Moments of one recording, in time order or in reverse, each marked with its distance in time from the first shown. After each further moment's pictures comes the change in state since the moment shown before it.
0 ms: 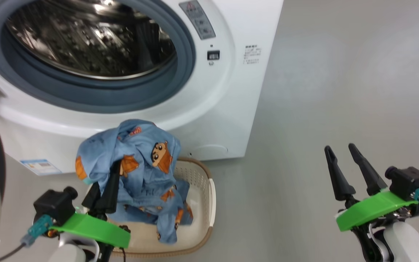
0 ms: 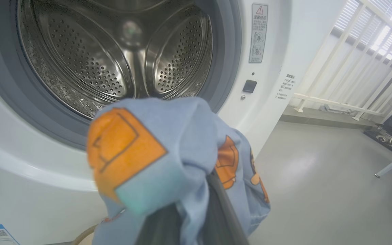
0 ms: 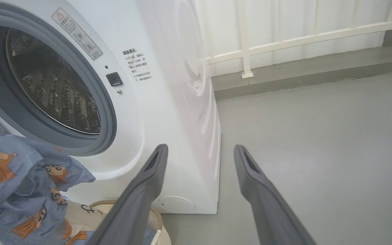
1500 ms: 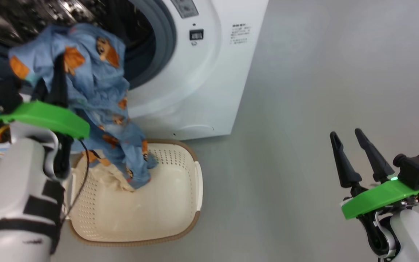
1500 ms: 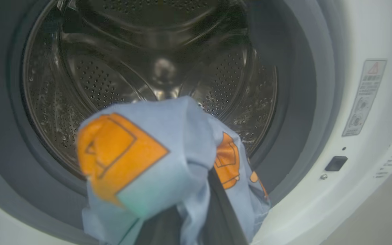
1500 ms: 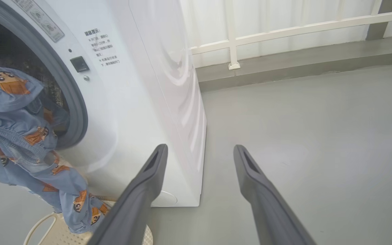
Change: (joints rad) left arm -0.509 -0.016 0.108 0.388 0.052 0.016 0.011; right arm -0.019 -0.034 -0.001 -0.035 0.005 0.000 0.000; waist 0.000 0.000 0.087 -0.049
